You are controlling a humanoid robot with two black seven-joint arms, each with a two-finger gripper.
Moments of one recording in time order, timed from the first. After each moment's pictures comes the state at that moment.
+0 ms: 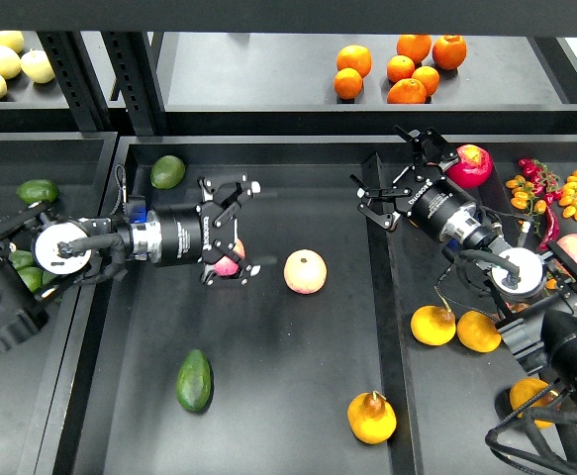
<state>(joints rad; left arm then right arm) -0.74 0.37 -0.57 -1.01 -0.03 -0.49 0.49 0.71 0.02 1.21 0.47 -0.16 0.58 -0.21</state>
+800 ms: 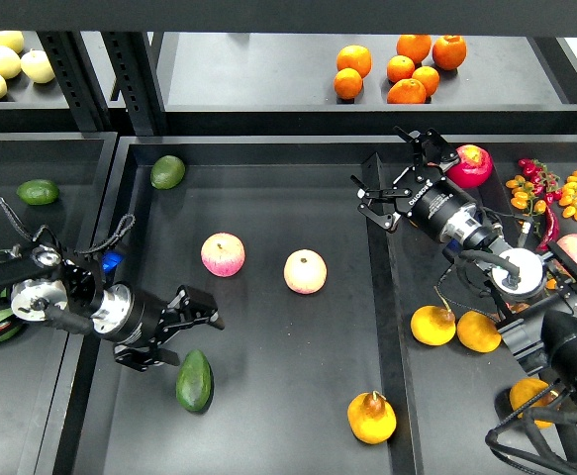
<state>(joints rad) -0.79 0.51 -0.18 -1.11 0.56 -0.49 0.49 0.71 0.01 1.21 0.47 -0.16 0.58 -0.21</state>
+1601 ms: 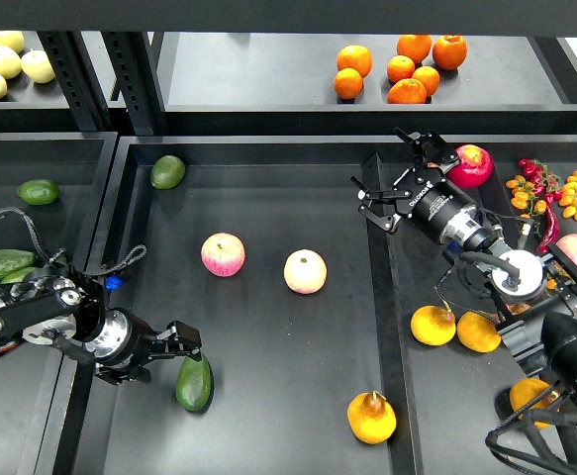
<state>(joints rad) -0.73 0.41 -0.17 -0.99 0.75 -0.49 0.49 0.70 0.01 1.21 0.47 -0.16 0.58 -0.21</state>
